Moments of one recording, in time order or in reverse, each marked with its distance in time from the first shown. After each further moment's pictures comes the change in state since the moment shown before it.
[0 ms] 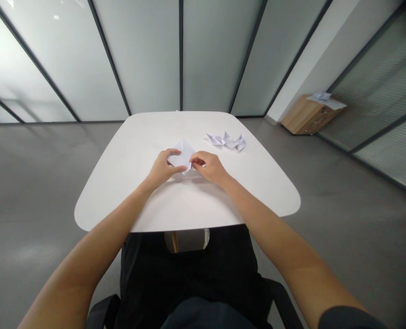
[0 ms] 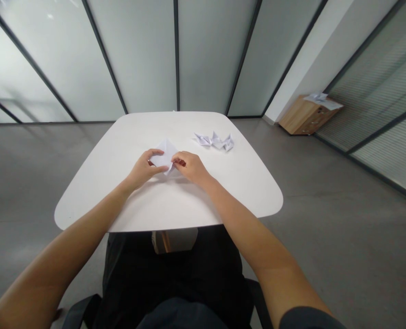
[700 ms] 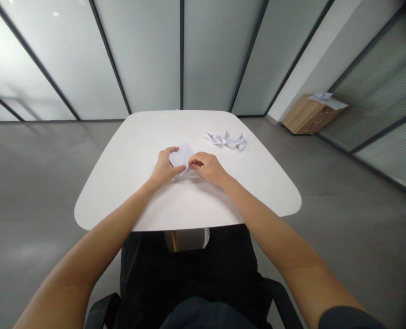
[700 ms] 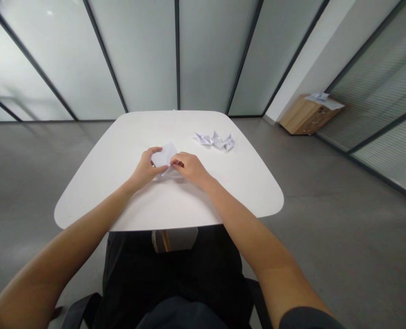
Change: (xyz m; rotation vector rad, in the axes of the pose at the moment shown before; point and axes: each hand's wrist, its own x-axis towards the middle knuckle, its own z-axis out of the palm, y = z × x) left_hand 0.000 -0.013 0.008 0.174 0.075 0.095; right_hand 0.000 -0.001 0.001 -0.041 -0.076 -0.048
